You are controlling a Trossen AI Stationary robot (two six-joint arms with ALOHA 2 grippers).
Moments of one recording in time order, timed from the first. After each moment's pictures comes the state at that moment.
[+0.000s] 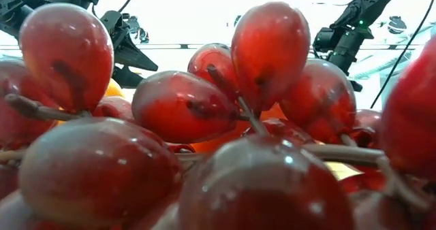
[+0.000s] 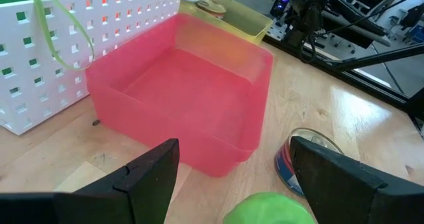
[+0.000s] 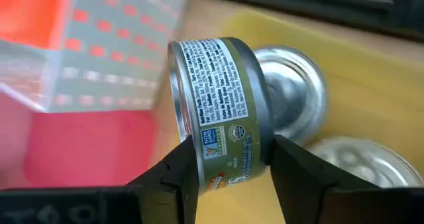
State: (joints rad) left arm 0.00 1.06 0.27 0.47 -0.22 -0.44; right arm -1.13 1.34 0.97 -0.73 -0.32 0.22
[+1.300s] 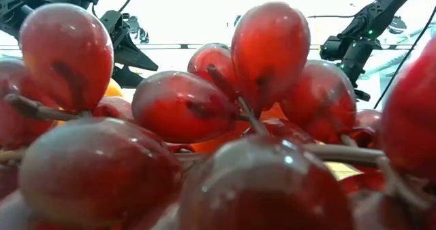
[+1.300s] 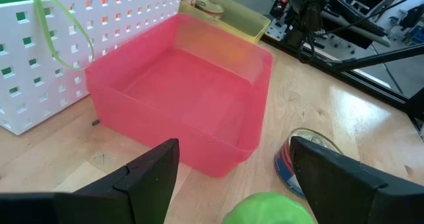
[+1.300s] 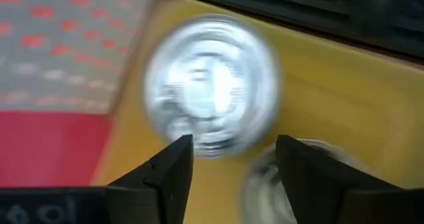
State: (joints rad) left arm 0.00 1.06 0.27 0.47 -0.22 -0.44; right arm -1.16 1.32 0.83 -0.57 -0.28 0.14
